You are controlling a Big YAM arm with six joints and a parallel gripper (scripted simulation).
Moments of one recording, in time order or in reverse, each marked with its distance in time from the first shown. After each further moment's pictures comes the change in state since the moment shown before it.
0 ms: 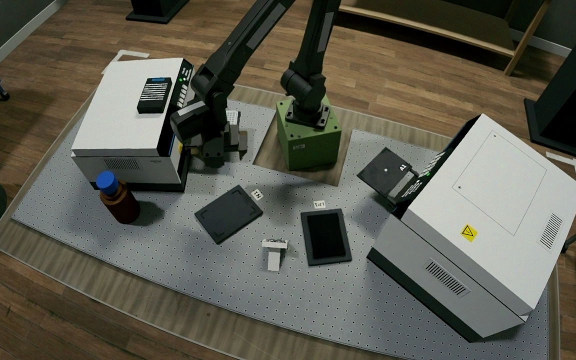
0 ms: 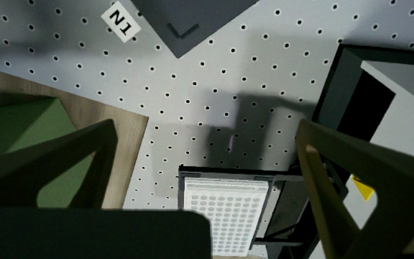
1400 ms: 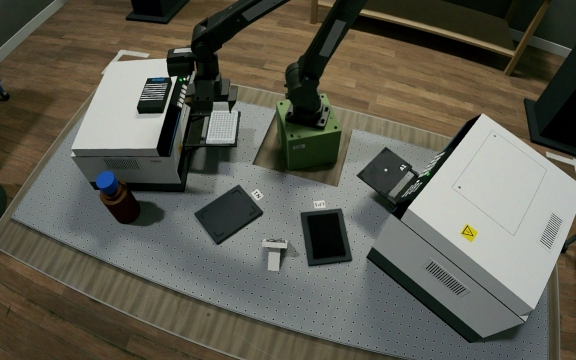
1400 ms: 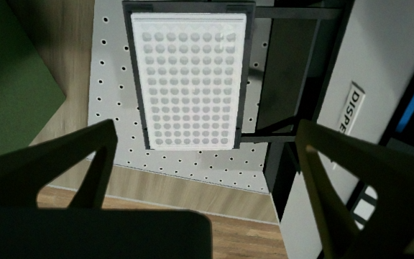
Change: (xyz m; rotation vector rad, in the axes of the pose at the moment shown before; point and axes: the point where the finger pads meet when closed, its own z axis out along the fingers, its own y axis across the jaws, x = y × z) arm 0.153 -0.029 -0.026 0.027 0.009 0.063
